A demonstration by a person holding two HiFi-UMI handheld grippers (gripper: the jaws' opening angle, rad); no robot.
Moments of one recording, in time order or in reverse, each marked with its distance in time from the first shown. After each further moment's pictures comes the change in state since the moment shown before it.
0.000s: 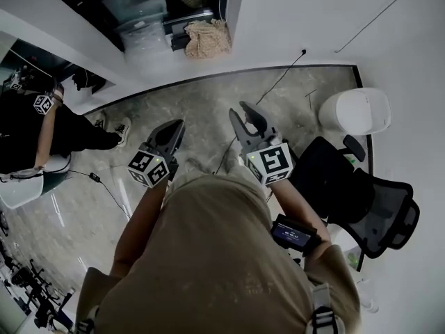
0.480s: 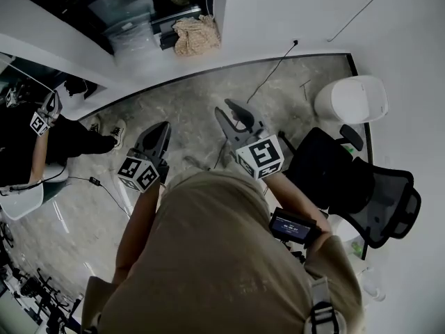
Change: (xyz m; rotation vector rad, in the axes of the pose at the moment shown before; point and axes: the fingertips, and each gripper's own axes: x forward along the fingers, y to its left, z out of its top) left arm -0.003 0.015 0.000 -0.008 -0.005 0.034; right arm 0.013 -0.001 -0.013 0.047 0.014 0.042
